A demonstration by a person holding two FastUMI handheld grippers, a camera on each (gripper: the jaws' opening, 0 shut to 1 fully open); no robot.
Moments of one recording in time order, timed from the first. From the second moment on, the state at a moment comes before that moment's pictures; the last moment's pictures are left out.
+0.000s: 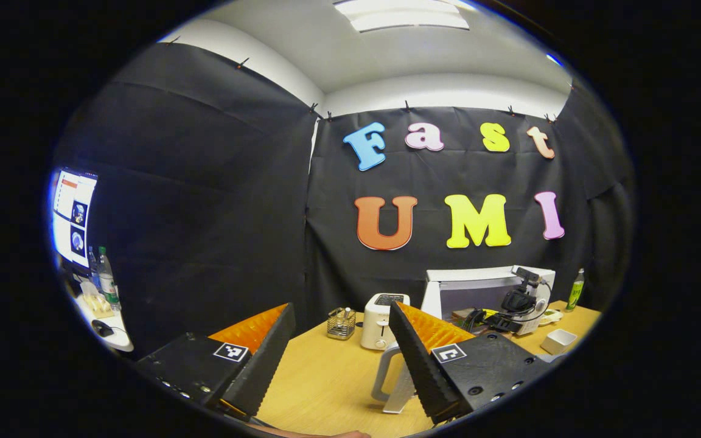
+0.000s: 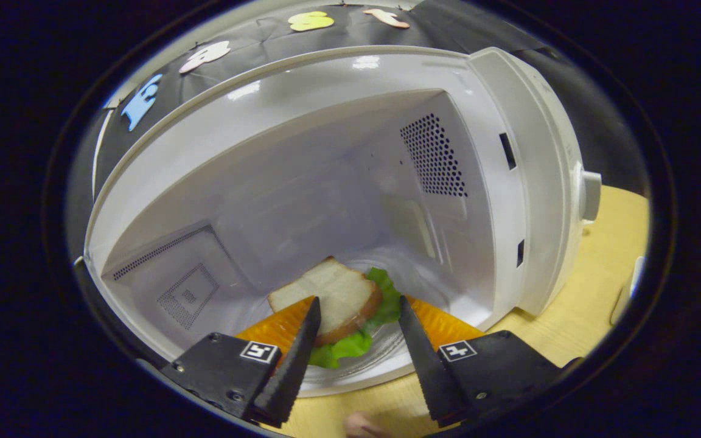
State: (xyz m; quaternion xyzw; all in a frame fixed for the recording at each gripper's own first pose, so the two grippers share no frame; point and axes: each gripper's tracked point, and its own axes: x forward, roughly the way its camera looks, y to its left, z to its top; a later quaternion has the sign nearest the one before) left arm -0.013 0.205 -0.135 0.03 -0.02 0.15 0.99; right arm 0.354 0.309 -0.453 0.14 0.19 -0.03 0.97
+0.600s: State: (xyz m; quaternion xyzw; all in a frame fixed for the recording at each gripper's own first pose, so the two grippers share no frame) left arm 0.010 0.219 -0.163 0.02 0.03 0.12 0.99; right arm 0.218 0.295 -0.286 -0.02 0.09 0.15 0.98
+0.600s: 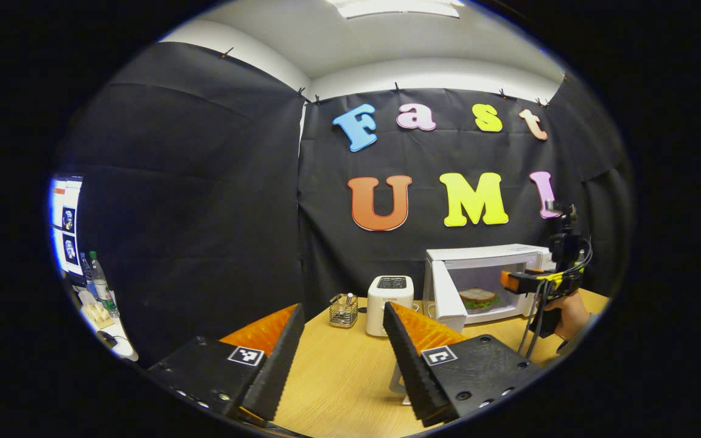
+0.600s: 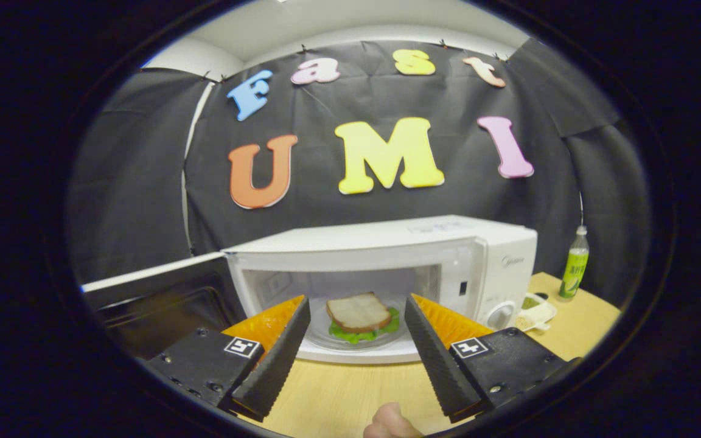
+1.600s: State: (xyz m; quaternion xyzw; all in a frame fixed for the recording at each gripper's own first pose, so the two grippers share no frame) left arm 0.046 0.178 -0.250 0.04 0.12 0.02 0.99; right arm 0.061 0.104 -0.133 -0.03 0.01 0.17 0.98
